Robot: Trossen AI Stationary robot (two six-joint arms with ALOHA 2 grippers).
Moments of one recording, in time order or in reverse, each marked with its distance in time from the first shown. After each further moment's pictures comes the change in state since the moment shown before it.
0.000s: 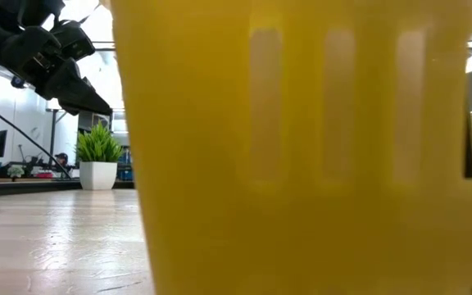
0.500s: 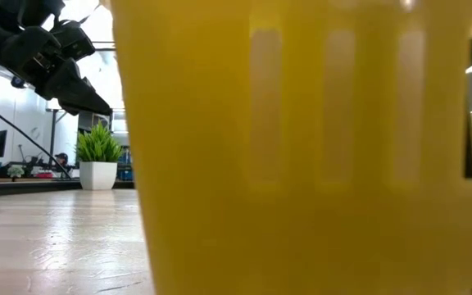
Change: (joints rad) left arm 0.000 0.000 0.000 -0.001 0.000 0.000; right arm -0.432 -0.034 -0.221 0.598 -0.557 -0.263
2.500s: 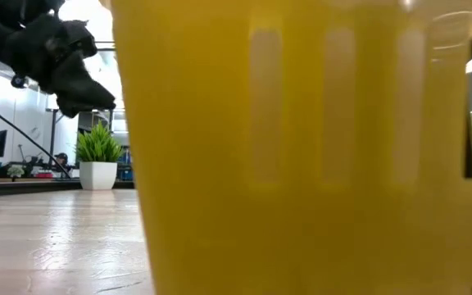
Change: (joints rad) left arm 0.001 0.000 0.000 0.040 -0.004 -0.125; right arm -0.126 0.002 0.037 0.006 -0.075 -0.017
